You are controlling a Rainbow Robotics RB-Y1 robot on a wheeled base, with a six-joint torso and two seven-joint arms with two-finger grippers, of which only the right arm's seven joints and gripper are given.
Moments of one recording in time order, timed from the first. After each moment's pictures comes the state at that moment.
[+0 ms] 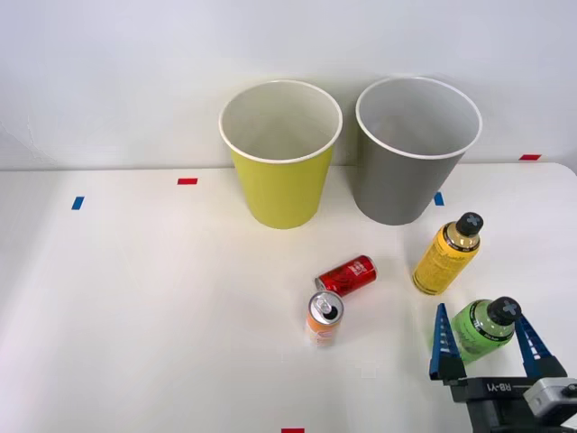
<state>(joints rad) 0.60 -0.26 0.24 -1.73 -0.25 -0.73 1.54</state>
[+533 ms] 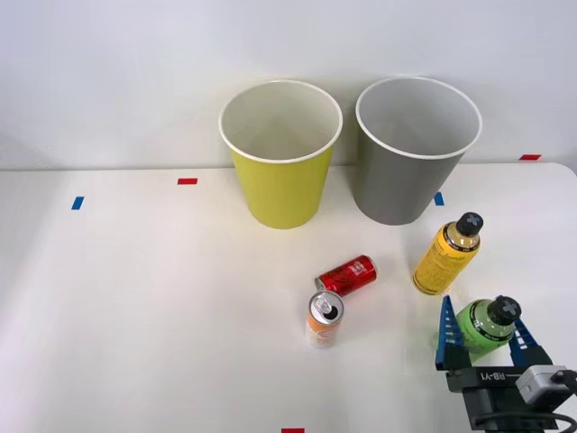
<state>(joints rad) 0.58 -0.26 0.24 -1.73 -0.27 -0.70 1.59</state>
